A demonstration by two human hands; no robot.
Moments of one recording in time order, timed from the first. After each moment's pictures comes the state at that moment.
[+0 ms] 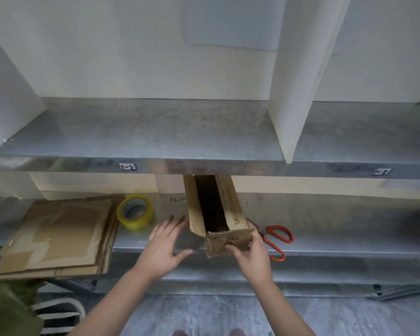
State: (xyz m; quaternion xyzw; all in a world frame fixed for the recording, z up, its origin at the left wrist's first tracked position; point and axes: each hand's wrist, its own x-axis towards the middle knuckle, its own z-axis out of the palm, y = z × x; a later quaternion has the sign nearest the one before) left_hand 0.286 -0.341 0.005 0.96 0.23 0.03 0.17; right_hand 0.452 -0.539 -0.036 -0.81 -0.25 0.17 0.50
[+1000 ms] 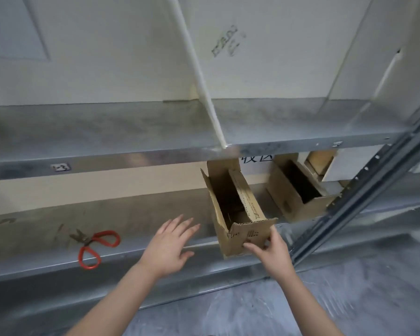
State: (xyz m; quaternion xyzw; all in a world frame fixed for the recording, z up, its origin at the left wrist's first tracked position) left_hand 0.629 -0.748 0.019 1.00 0.01 0.04 0.08; right_hand 0.767 -1.020 0.006 -0.84 -0.16 0.14 0.51
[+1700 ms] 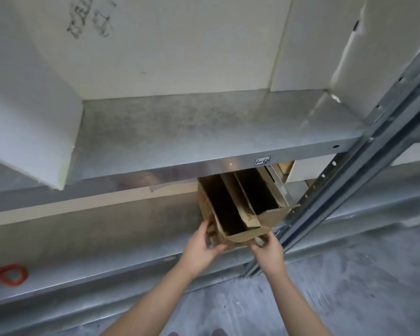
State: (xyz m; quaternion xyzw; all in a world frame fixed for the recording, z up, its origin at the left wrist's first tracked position) left_hand 0.854 -0.943 -0.020 0.81 0.18 -0.01 0.57; right_hand 0.944 -1.131 -0.045 -0.86 -0.01 0.14 0.50
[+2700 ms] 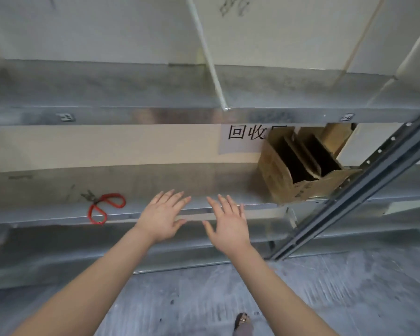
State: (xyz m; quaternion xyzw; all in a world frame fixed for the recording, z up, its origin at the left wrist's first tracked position) left_hand 0.607 -0.755 0.013 1.00 0.09 -0.01 -0.01; right_hand 0.706 -0.946 0.006 -0.91 -0.39 0.04 0.14
